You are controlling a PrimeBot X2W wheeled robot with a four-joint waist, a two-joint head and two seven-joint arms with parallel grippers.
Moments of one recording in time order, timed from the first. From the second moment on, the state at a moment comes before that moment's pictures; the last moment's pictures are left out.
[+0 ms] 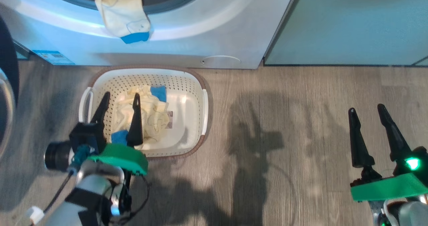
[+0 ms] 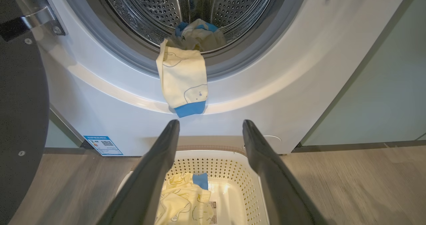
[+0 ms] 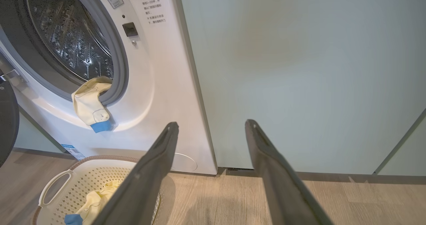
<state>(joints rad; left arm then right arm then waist) -0.19 0.36 -0.33 -0.04 -0.41 0.38 -0.21 -0.07 -0.04 0.03 0.00 0.18 0.13 -0.26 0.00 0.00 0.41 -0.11</state>
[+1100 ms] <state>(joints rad) -0.81 0.41 -0.27 0.52 -0.47 0.21 -0.17 -0.21 -0.04 0.07 -0.03 0.30 0.13 -0.26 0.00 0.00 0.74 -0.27</state>
